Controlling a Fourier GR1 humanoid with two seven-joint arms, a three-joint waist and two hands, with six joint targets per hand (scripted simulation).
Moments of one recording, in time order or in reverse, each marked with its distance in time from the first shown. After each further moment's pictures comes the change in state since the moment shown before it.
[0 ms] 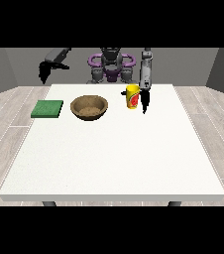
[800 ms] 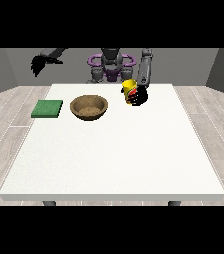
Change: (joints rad) left arm 0.038 0.006 -0.116 0.026 -0.172 0.317 0.006; right arm -0.014 -0.065 -0.042 0.060 -0.026 0.035 0.058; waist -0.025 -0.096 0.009
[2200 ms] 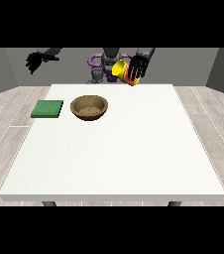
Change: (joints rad) left arm -0.470 0.204 -0.415 0.029 -0.769 0.074 1.000; right arm -0.015 -0.047 -0.043 0.261 -0.001 0.070 -0.052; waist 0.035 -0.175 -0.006
